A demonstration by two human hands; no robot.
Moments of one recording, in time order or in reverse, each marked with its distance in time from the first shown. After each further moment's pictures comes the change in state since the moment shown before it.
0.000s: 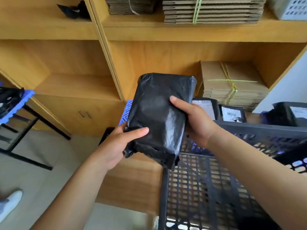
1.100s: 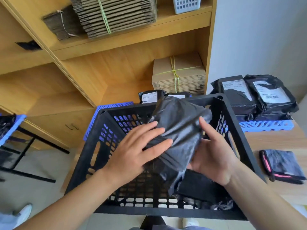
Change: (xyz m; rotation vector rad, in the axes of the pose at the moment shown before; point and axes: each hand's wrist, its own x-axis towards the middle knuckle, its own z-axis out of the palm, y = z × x) left_hand -0.066 -0.103 0.273 1.464 -0.222 1.326; right_hand -0.231 0.054 -0.272 0.593 -0.068 0.249
